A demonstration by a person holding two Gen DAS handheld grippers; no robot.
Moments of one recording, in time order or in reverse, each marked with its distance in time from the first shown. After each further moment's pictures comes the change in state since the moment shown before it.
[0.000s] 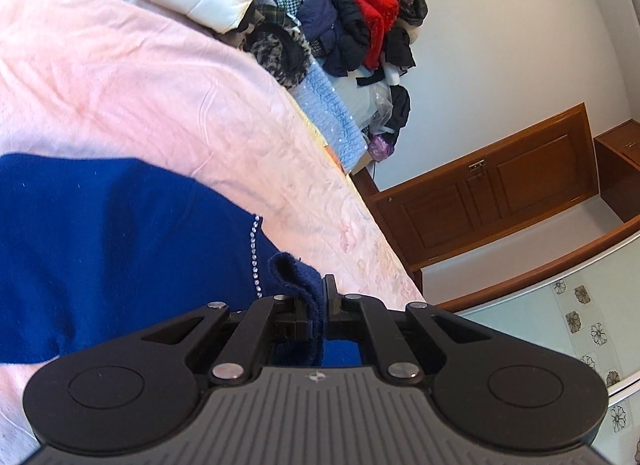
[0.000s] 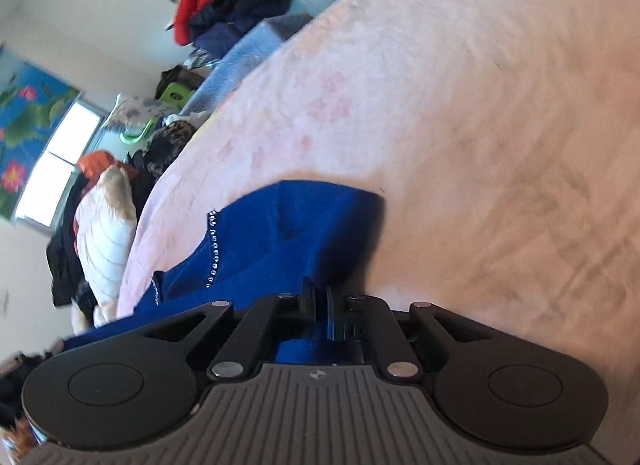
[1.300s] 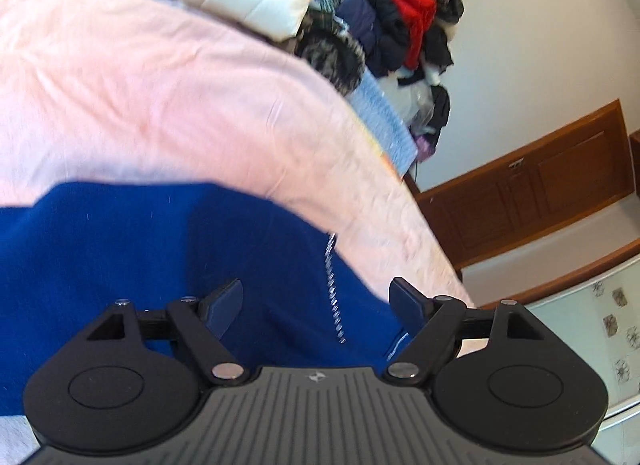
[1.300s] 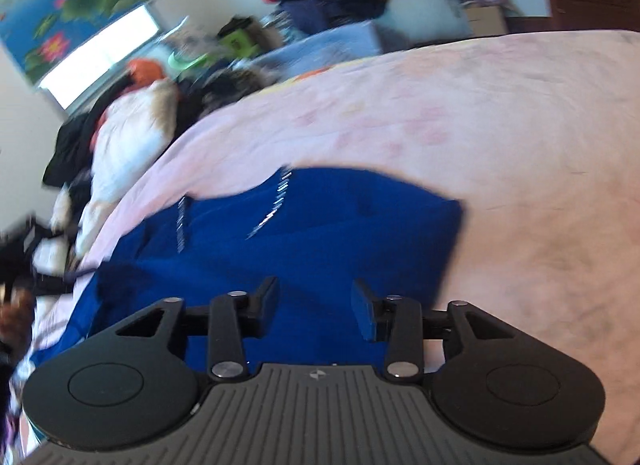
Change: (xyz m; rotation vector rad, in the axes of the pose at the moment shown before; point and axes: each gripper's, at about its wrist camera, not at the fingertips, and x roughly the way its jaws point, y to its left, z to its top) left arm -0.006 0.038 0.021 -0.016 -0.003 0.100; right arm -0.024 0.062 -0.038 -0.408 0.060 -0.026
